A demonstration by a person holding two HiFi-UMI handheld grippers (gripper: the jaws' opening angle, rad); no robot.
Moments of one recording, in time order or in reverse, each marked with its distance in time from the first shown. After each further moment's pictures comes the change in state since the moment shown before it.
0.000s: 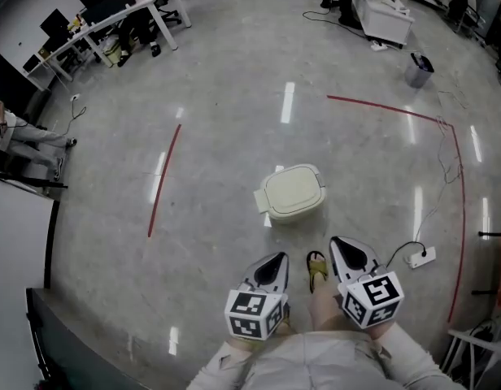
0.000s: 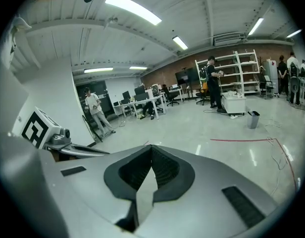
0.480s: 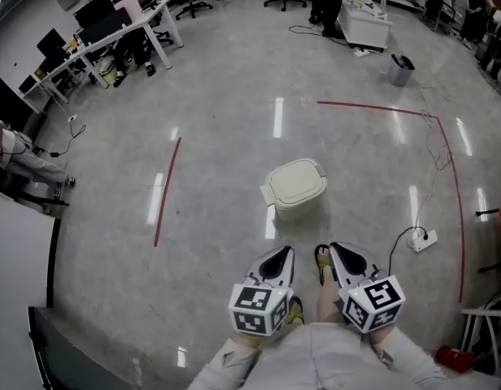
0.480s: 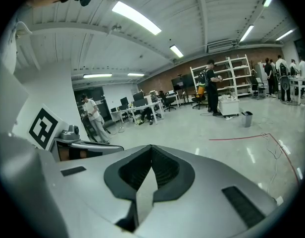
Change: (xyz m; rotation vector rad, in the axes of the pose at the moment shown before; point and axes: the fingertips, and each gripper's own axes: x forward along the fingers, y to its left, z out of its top) left arm -0.099 -0.012 -0.014 0.081 -0.059 -0.100; right arm -0.071 0.109 -0.025 0.041 -0.075 -0.056
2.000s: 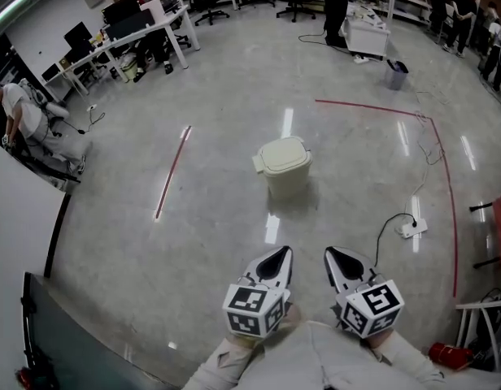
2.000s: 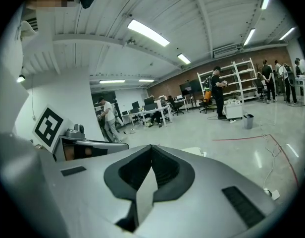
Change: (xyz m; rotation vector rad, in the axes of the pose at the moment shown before) left arm -0.128 -0.194 -0.110 0.024 -0.090 0.037; right arm -0.237 0.042 -0.091 -0.040 -0.060 0.105
